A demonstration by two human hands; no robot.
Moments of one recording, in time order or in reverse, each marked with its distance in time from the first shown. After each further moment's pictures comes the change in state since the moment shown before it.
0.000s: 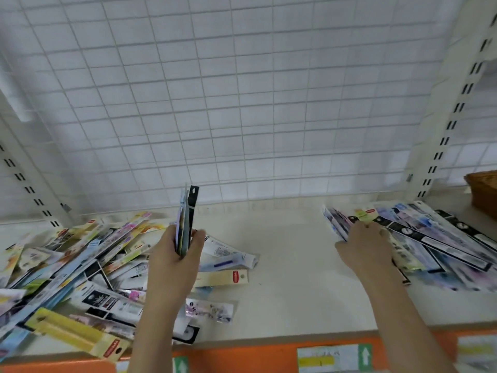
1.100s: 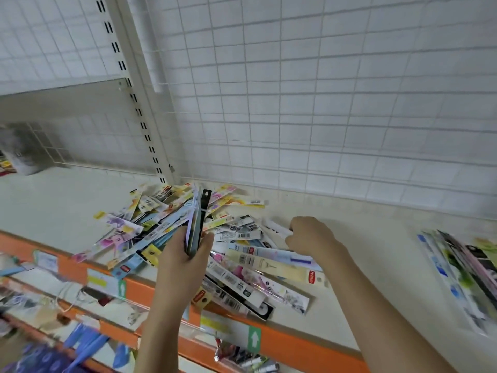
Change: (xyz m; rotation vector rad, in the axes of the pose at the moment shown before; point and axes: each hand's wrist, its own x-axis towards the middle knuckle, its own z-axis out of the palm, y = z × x) left_hand -0.020 -0.049 -0.088 0.125 0.203 -0.168; right_hand -0.053 -0.197 0.016 0.047 -0.471 -0.712
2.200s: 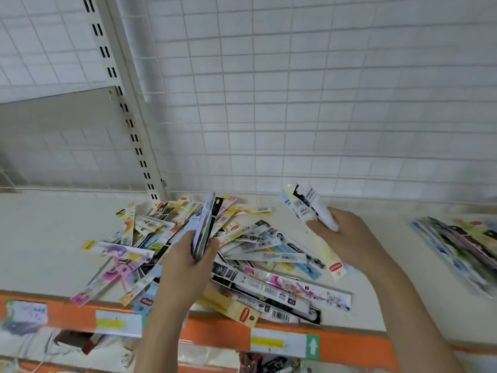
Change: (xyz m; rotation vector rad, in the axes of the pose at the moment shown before) left_hand 0.061 -0.041 -0.047 -0.007 -0.253 0.135; right_hand -0.072 -0.036 -0.014 0.573 0.403 -0.034
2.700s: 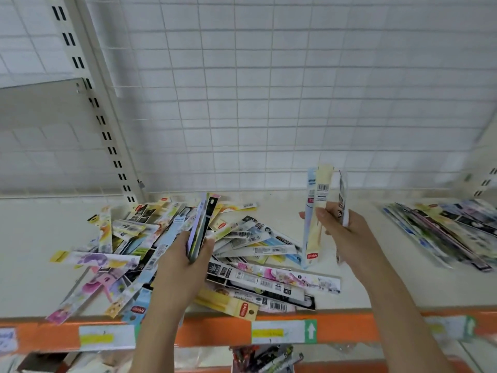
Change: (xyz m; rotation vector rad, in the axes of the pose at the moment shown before) left_hand 0.006 -0.011 -0.002 -0.061 -0.097 0.015; right_hand -0.028 -0.005 0.008 0.401 0.192 0.067
